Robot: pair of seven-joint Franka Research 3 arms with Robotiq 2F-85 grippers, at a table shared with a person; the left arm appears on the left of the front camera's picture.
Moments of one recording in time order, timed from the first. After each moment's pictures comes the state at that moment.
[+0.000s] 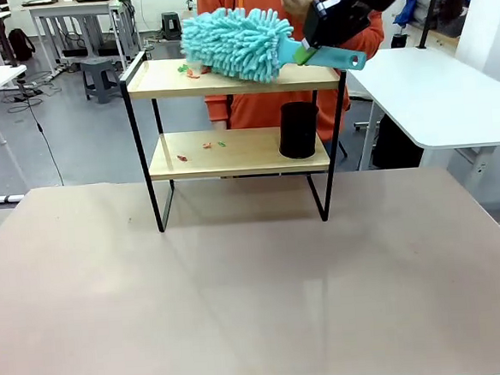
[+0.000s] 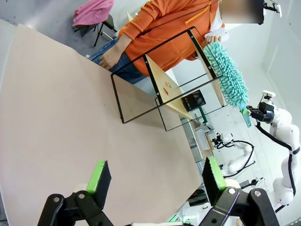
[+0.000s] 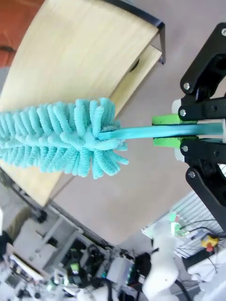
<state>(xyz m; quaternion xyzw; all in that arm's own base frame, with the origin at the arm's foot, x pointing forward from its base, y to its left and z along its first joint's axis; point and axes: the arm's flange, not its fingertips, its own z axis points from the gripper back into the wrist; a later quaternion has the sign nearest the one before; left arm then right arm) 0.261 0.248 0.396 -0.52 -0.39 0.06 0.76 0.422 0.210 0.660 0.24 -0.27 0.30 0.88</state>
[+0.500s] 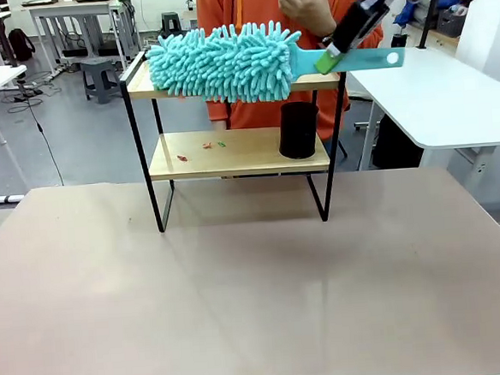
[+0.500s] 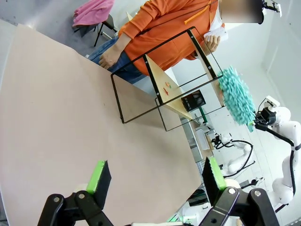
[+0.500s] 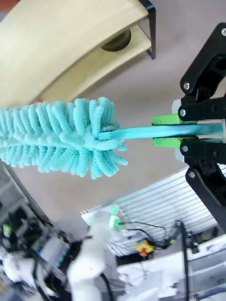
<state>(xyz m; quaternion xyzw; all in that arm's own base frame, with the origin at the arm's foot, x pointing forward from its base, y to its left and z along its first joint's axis) 0.261 0.248 0.396 -0.52 -0.39 0.06 0.76 0.405 0.177 0.669 0.26 -0.20 0.47 0.82</state>
